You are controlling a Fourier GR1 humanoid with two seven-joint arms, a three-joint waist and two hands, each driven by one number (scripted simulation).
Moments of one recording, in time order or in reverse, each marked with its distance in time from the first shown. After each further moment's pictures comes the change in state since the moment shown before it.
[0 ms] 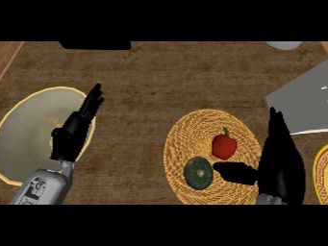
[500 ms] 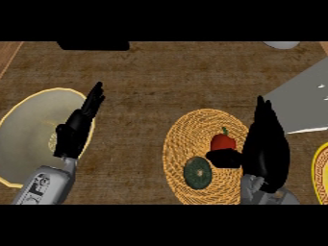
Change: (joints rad) left arm -0.021 -0.022 0.014 0.029 -0.018 0.002 0.001; right arm -0.117 0.042 -0.015 0.116 0.051 0.054 0.010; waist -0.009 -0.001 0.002
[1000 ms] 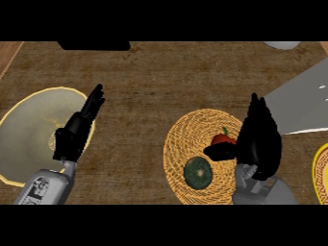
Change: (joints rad) left arm 0.024 -0.005 0.003 -0.020 -0.010 -0.014 0.000; right arm -0.048 0.003 -0.023 0.092 -0.021 -0.002 0.000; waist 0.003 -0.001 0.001
